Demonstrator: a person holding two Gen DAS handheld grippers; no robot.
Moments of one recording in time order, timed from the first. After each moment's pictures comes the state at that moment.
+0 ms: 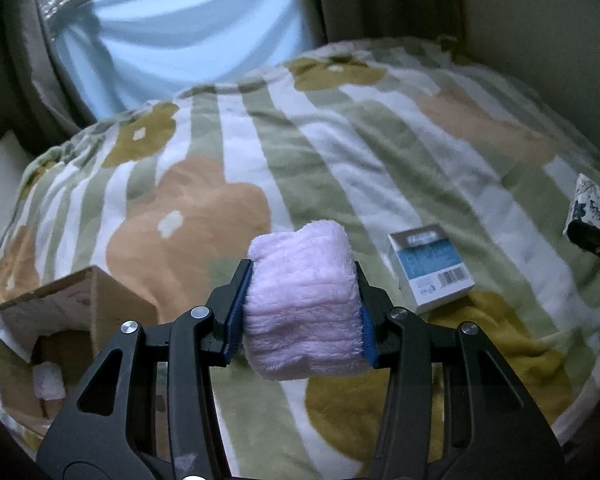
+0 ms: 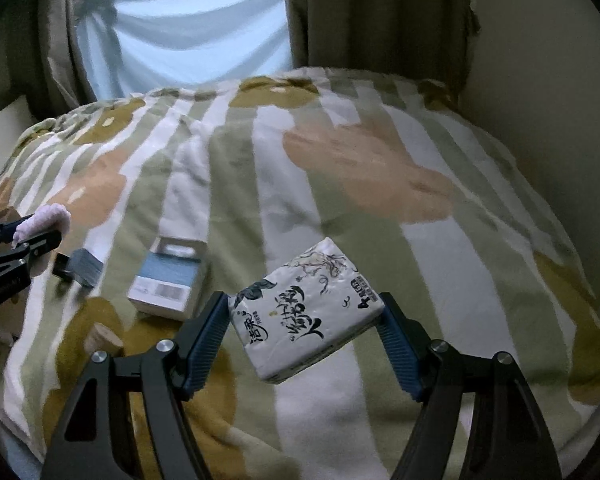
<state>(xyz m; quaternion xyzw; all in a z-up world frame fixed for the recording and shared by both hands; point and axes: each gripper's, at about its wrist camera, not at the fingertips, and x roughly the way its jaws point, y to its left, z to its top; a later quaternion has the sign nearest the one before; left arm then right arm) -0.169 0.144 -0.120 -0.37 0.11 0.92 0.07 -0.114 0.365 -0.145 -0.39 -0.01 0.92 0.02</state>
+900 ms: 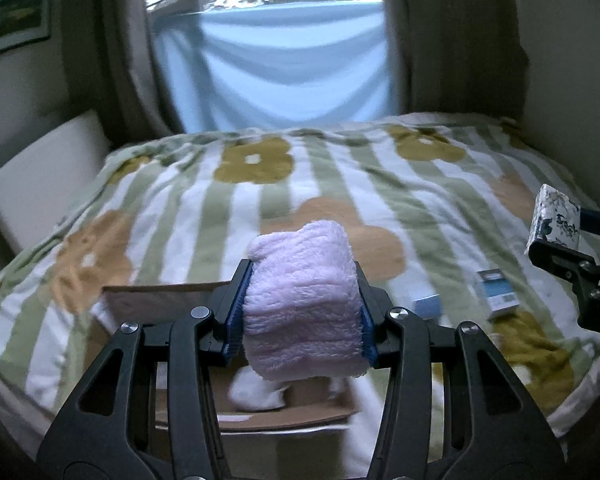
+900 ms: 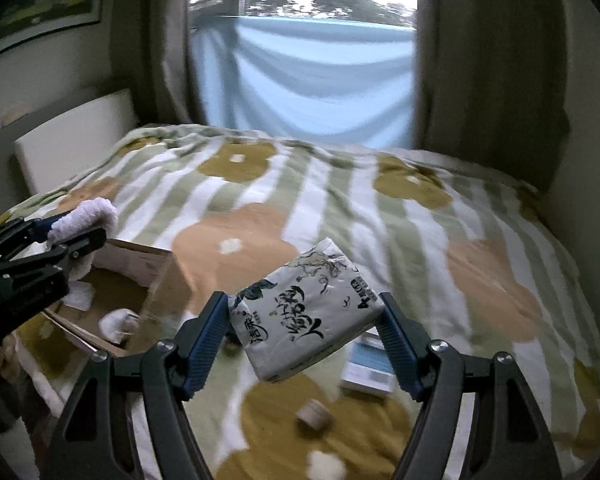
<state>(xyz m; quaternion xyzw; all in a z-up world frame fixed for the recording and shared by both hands) -0.096 -0.047 -0.017 -0.30 0.05 0.95 -0.02 -0.097 0.162 -0.041 -0.32 -0.07 0.94 -0.13</state>
